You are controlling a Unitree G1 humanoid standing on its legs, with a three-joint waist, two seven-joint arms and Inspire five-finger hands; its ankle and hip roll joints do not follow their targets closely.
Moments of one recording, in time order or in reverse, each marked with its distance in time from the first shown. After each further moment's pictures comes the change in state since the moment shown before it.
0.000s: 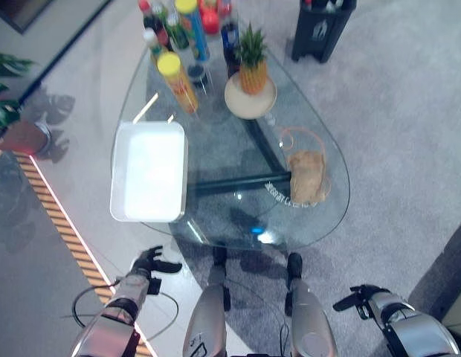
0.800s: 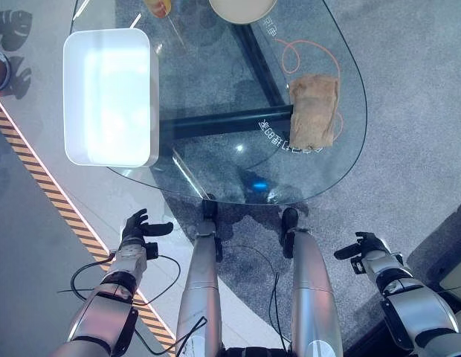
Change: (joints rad) left arm -0.067 0.024 0.010 -0.048 -0.138 -0.016 0.124; right arm -0.137 -0.051 0.003 -0.065 0.044 -0.075 -0.191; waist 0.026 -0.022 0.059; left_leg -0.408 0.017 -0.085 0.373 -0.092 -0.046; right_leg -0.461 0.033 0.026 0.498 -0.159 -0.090
